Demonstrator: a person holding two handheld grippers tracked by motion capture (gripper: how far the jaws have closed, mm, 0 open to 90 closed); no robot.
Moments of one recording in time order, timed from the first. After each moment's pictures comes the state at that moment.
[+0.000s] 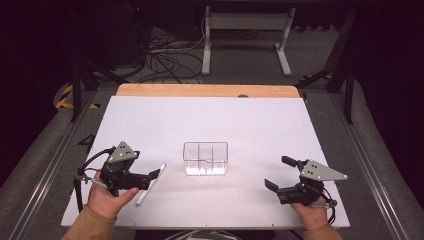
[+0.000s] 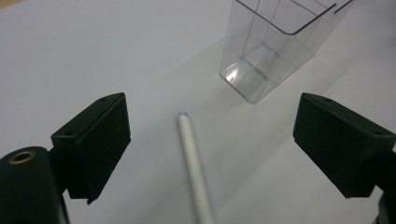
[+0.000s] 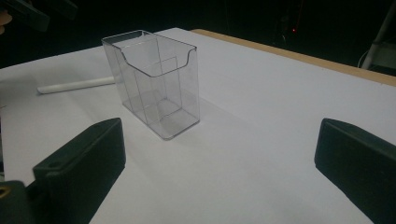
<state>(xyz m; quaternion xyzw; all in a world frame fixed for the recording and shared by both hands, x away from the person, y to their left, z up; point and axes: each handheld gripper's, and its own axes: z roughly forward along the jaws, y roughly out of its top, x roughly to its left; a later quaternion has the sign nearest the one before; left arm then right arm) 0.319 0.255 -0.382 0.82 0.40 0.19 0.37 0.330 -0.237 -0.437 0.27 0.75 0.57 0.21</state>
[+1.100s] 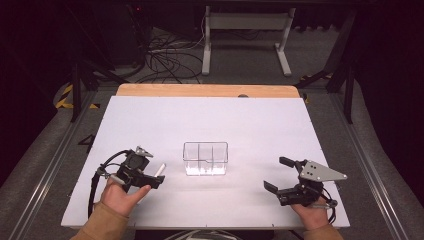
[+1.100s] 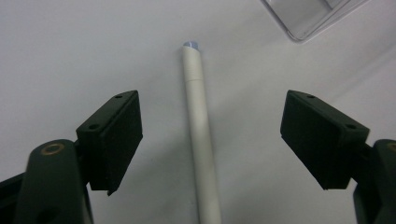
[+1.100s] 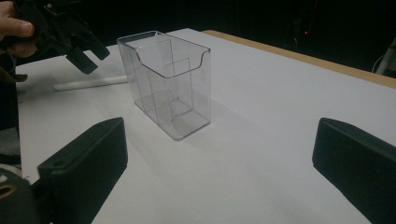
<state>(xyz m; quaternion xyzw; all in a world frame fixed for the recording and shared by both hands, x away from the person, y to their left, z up) 0.348 0.237 -0.427 0.83 0.48 0.12 0.25 0.329 -0.235 -0.435 0.25 0.76 0.57 0.20</state>
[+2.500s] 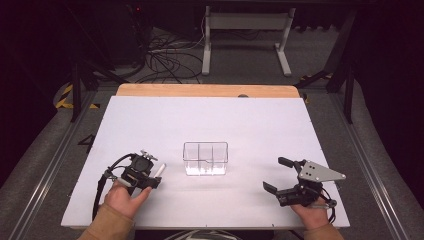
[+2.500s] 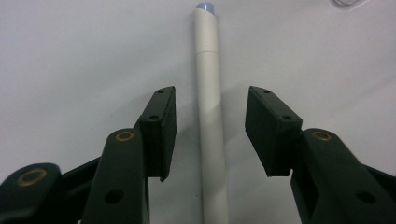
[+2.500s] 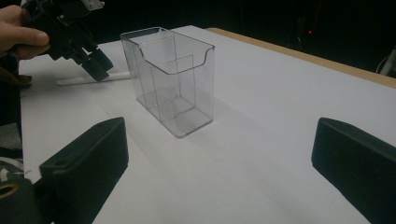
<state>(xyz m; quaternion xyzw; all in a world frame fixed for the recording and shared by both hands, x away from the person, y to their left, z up) 0.350 0.225 -0.442 0.84 0.50 0.13 0.18 0.330 -0.234 -0.436 0.24 0.76 0.57 0.19</state>
